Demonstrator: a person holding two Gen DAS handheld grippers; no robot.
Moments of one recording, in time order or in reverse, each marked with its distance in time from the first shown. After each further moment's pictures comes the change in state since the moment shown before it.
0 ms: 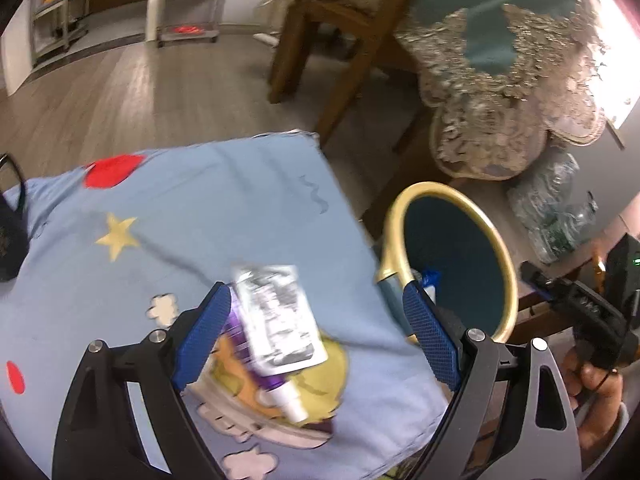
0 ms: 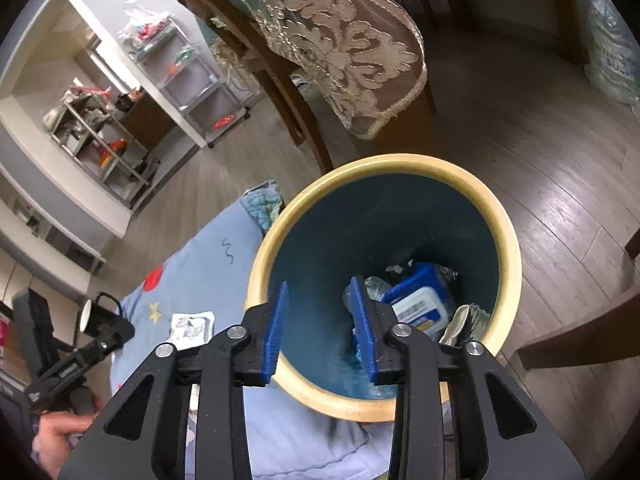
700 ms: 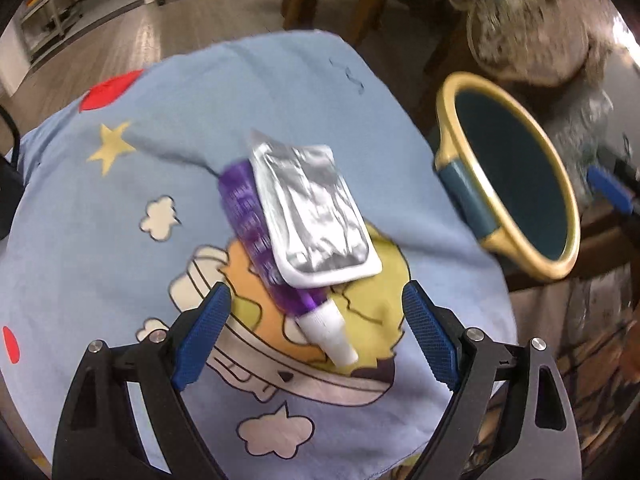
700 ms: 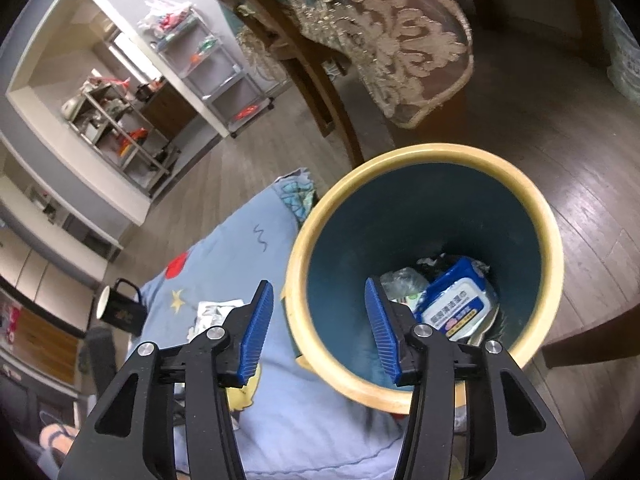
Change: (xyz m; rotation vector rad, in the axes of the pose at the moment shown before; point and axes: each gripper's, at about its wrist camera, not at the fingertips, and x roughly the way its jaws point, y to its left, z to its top) left arm 0.056 0.003 -0.057 0.091 0.236 0.128; right arm 0.008 0.029 -0.006 -0.034 0.036 0.078
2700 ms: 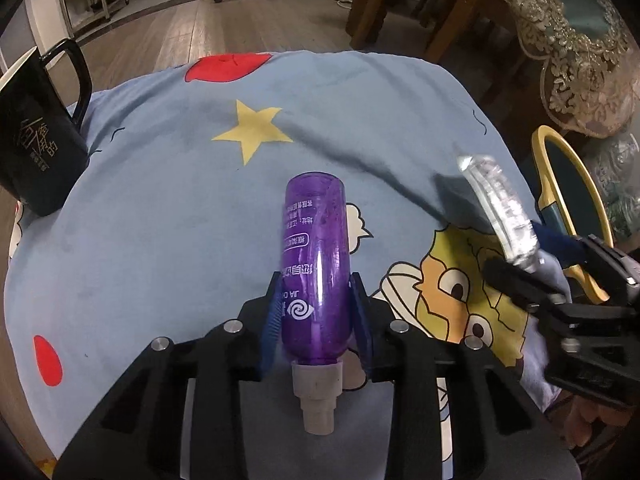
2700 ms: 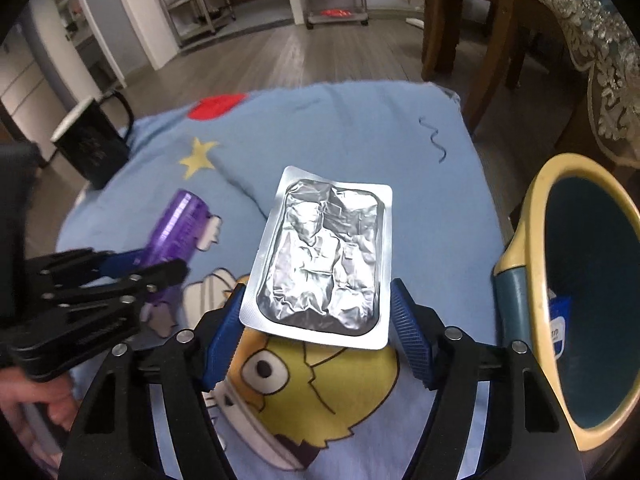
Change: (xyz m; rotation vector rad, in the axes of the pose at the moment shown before) left arm -0.006 0.108 -0.004 -0.131 -0.079 0.069; right arm 0.143 0.159 -0.081 -0.512 0.253 -0.104
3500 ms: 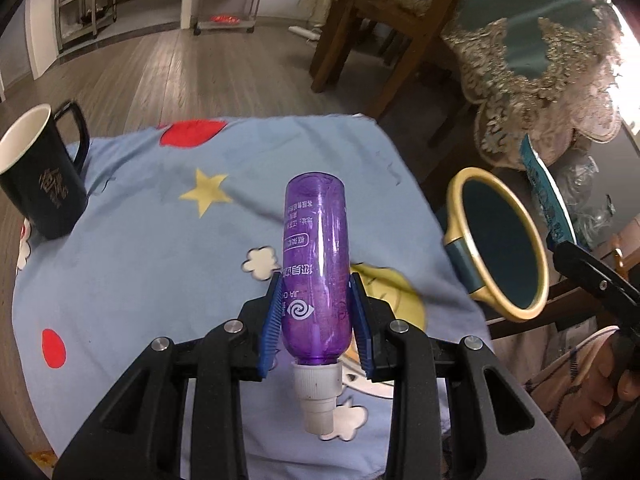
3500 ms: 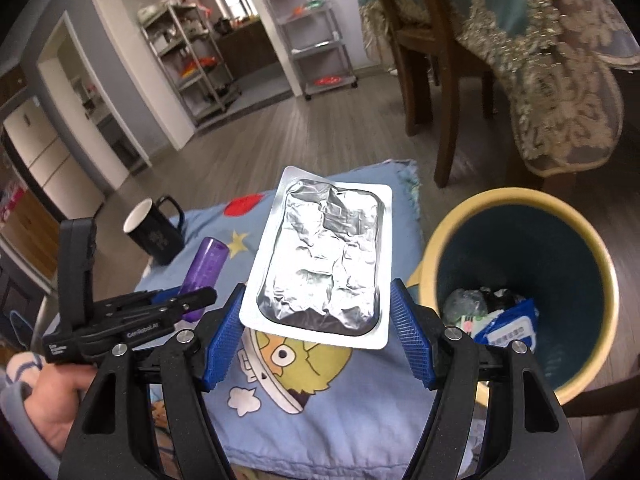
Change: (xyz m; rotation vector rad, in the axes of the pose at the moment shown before) left arm -0.077 -0.032 0.009 -0.004 -0.132 -0.146; right arm -0.135 -0.061 -0.009 0.145 -0.225 0.119
